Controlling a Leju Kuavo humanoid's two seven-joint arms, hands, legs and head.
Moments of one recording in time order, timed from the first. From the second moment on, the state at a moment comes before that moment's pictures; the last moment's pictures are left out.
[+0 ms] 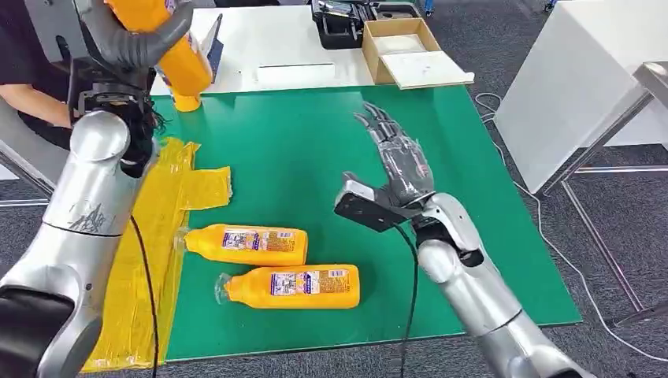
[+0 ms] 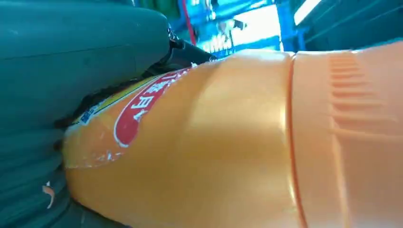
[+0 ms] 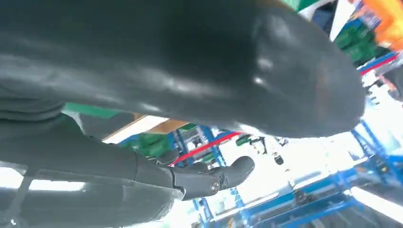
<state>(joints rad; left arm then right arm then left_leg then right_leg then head) -0.98 0.07 -0.39 -1.21 0.11 0.38 -0.07 -0.52 -0.13 0.53 -1.45 0.63 -0.19 -0.06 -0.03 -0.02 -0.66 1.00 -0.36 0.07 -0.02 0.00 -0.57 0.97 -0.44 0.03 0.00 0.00</state>
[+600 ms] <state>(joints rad) -0.93 0.26 -0.54 -0.99 -0.82 0.29 0.00 -0.45 -0.23 0.33 -1.63 0.57 -0.18 -0.05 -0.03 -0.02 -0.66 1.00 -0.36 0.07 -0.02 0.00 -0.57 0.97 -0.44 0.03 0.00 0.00</state>
